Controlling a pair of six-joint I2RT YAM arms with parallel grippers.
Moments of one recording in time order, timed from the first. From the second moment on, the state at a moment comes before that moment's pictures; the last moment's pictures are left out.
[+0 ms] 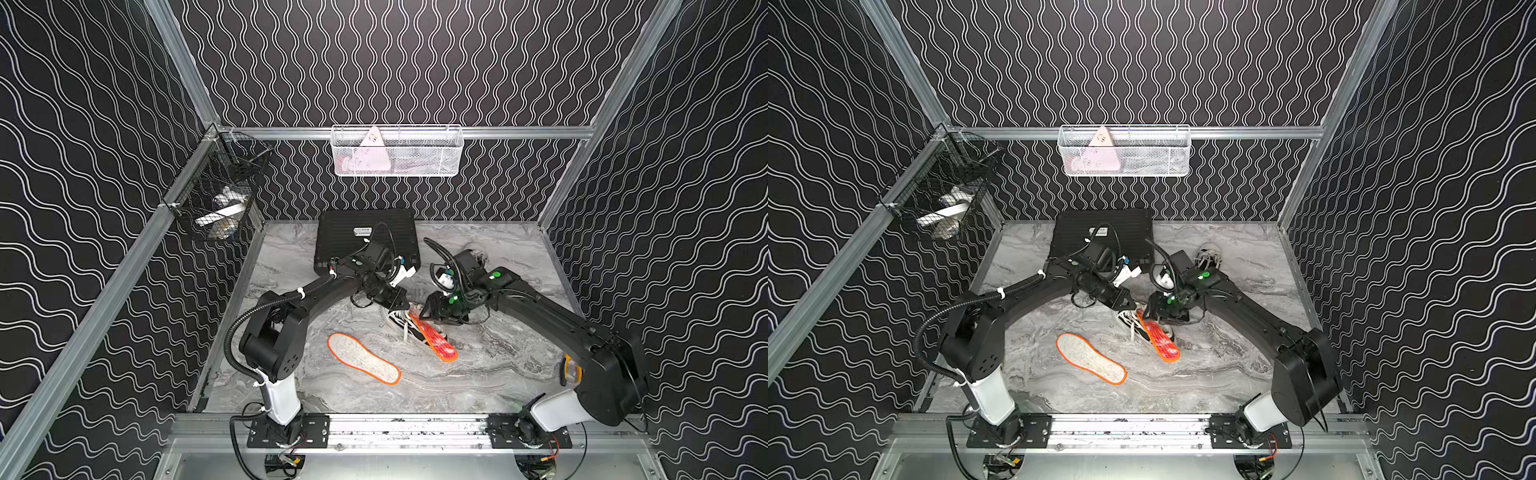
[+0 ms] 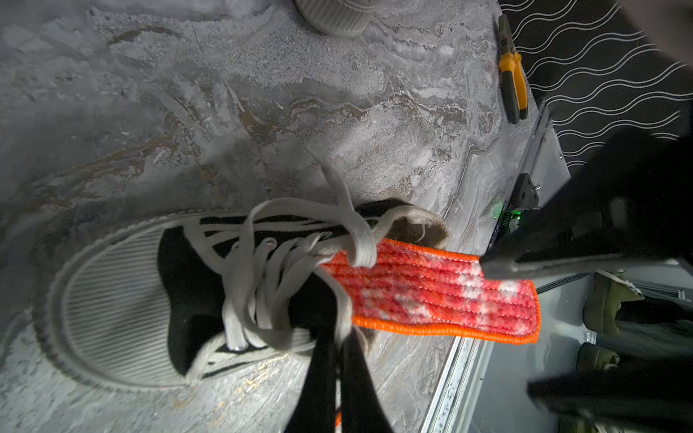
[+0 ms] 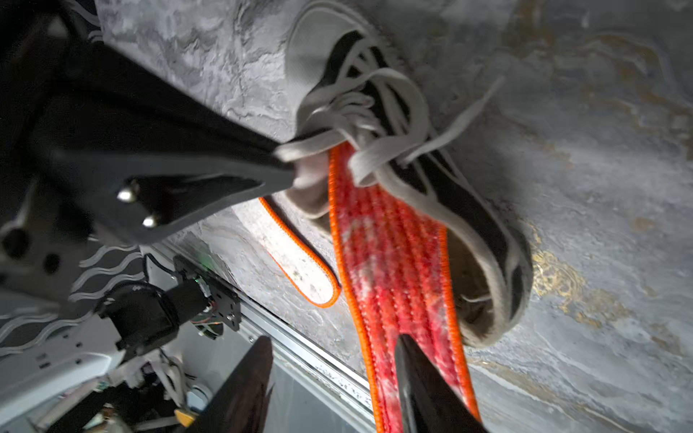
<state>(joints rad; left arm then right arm) -0.47 1.81 1.35 -0.68 0.64 -0.01 0.63 1.50 1.20 -0.85 -0.39 0.54</state>
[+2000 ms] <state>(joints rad) -0.41 1.82 1.34 -0.68 0.82 -0.05 0.61 1.41 1.09 -0.71 -0.10 0.54</state>
